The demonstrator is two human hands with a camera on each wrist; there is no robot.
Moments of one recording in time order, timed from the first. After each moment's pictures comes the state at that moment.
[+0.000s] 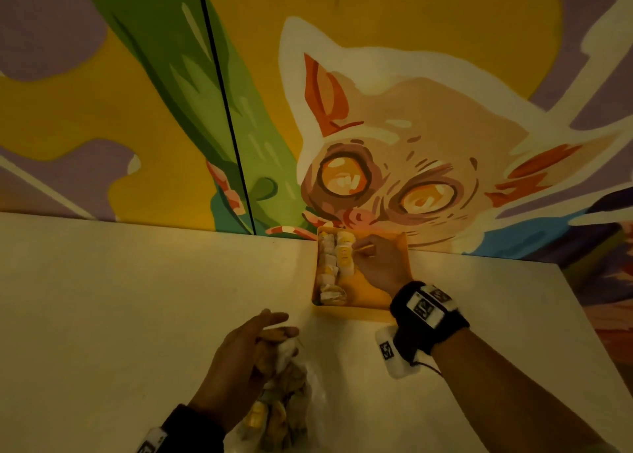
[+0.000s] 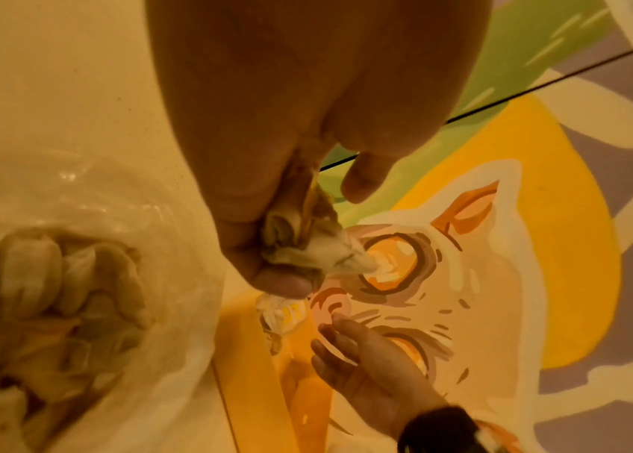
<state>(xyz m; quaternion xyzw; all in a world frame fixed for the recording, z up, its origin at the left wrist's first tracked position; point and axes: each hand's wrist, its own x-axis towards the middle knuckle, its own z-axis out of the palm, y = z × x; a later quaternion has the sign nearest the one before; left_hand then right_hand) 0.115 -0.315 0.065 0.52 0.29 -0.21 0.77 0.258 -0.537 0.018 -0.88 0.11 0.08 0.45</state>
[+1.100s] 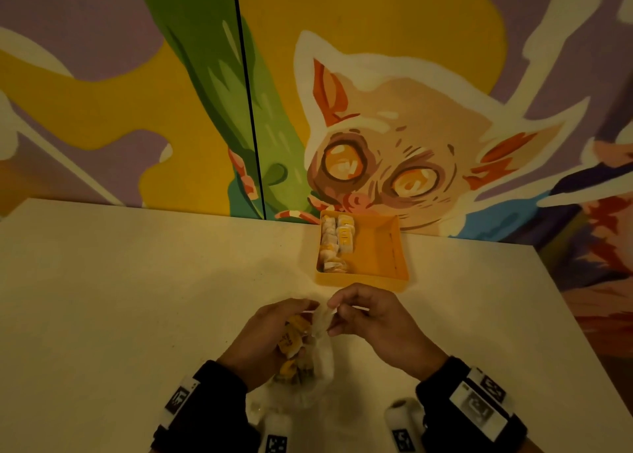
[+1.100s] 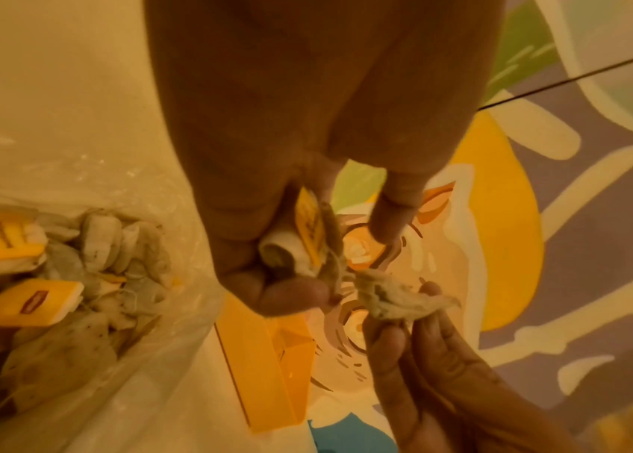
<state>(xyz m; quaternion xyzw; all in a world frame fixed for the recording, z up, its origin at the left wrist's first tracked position) 0.056 -0.320 0.075 0.57 0.18 -0.26 0.76 0.062 -0.507 0.081 -0.68 -0.06 0.17 0.71</state>
